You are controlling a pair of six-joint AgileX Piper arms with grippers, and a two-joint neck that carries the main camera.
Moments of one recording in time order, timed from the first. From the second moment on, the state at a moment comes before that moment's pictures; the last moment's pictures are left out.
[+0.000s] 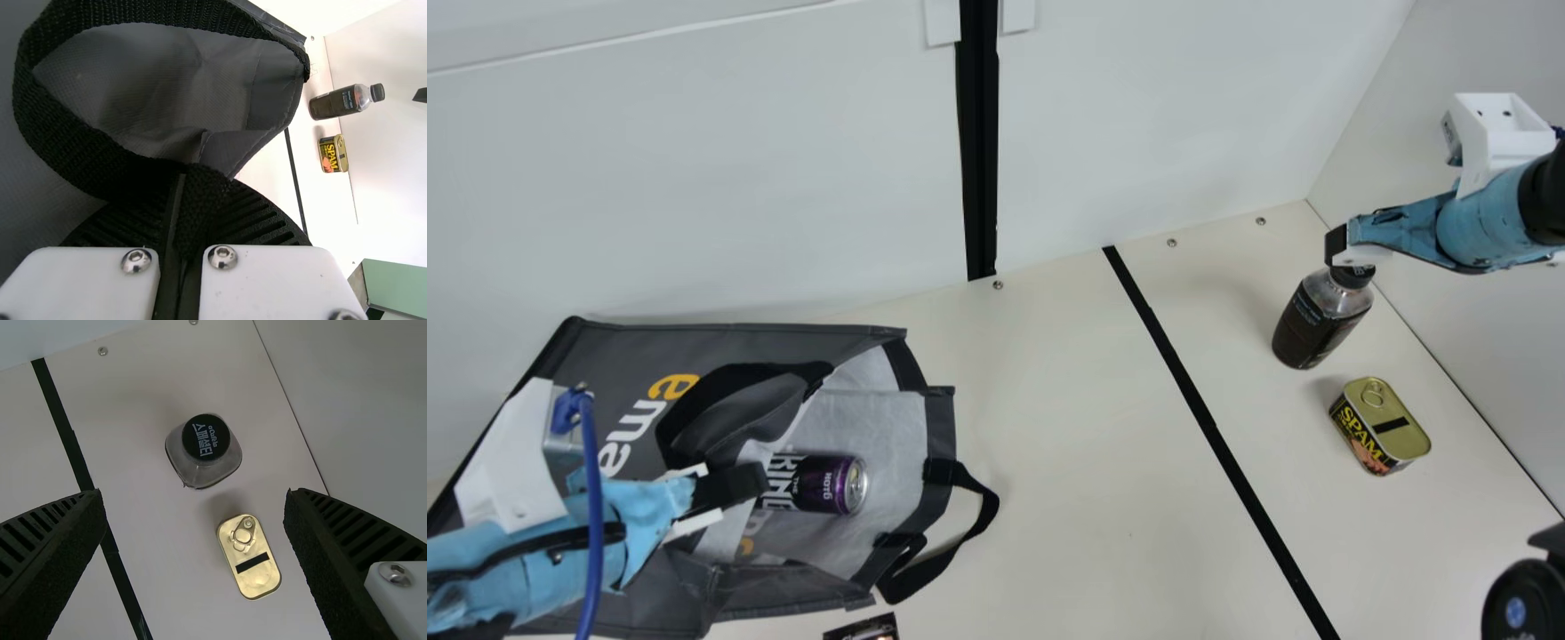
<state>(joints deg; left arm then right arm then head) -15.5 81.2 -70.6 -45.4 53.9 5.9 -35.2 98.2 -106.1 3.7 69.8 -13.3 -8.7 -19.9</state>
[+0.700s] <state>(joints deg) -15.5 81.2 -70.6 -45.4 53.9 5.9 -34.6 107.5 -110.1 3.4 69.8 -12.3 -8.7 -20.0</state>
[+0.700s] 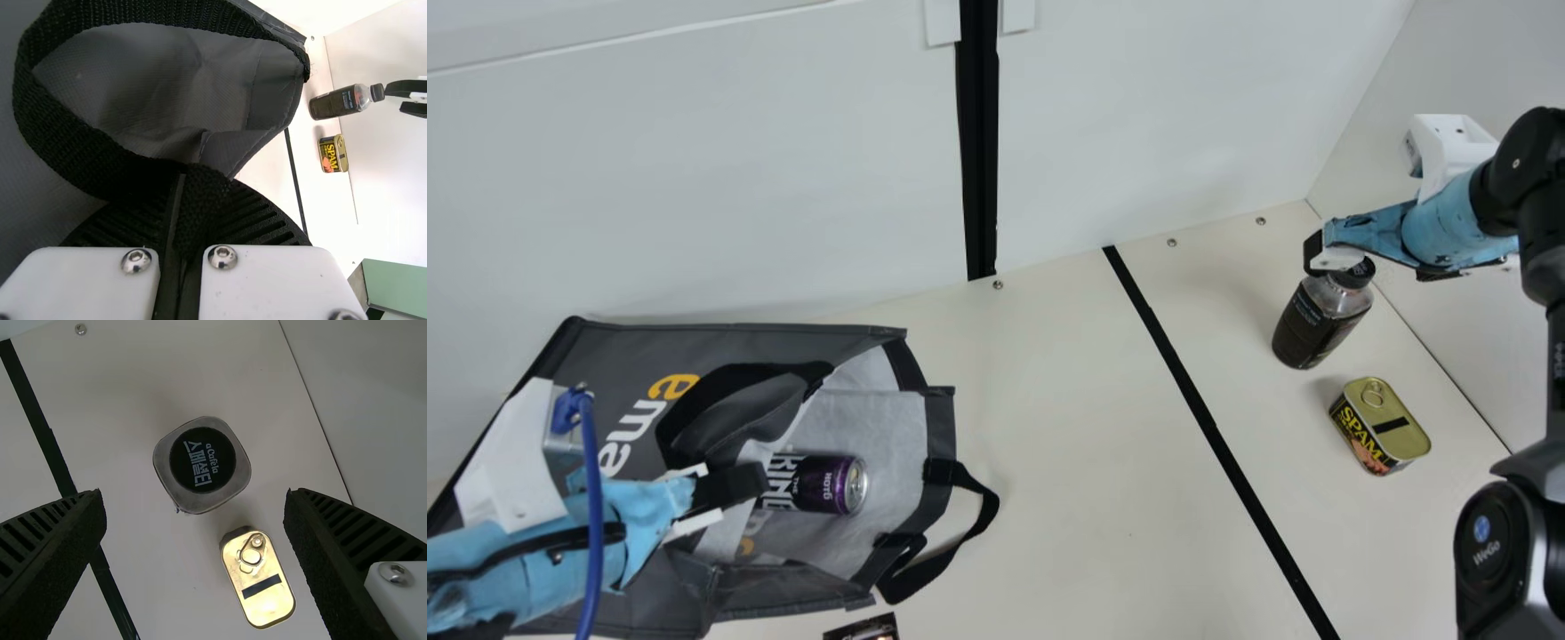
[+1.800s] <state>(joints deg) -15.5 81.2 -70.6 -45.4 53.9 5.9 -33.8 114.8 -113.8 3.2 69.9 -11.1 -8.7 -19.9</state>
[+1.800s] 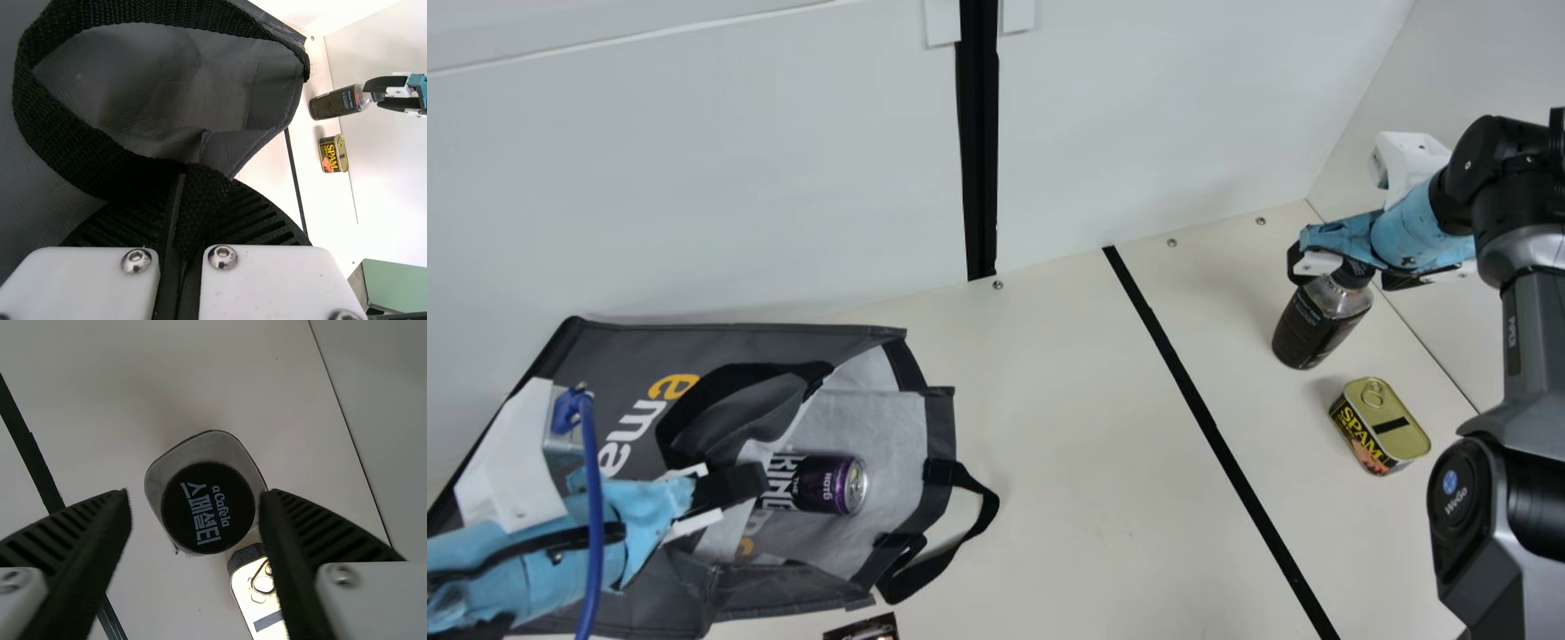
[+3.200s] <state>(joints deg) -15.5 81.2 -70.6 -45.4 53.9 5.9 -34.2 106.6 -110.2 11.8 69.9 -23.5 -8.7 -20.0</state>
